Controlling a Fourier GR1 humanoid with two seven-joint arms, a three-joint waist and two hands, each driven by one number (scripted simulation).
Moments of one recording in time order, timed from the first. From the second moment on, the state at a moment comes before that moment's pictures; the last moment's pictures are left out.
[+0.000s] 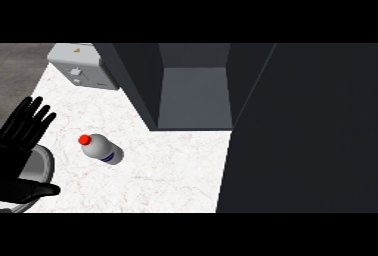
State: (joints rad) left arm 0.00 0.25 0.31 -1.71 0.39 -0.36 0.21; right arm 0.13 -0.06 0.47 -2.48 0.05 -0.06 0.40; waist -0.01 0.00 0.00
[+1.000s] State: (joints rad) left arm -0.14 0.25 0.29 -1.03 0.15 -0.45 -0.23; right arm 0.09 -0.12 0.52 -2.48 0.08 -0.15 0.42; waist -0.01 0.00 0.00
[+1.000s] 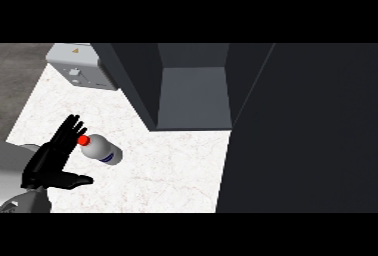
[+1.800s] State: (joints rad) left arm -0.35 0.27 0.32 -0.50 0.04 -0.42 -0.62; right arm 0.12 -0.16 0.55 -2.49 0.08 -0.19 0.38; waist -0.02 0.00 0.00
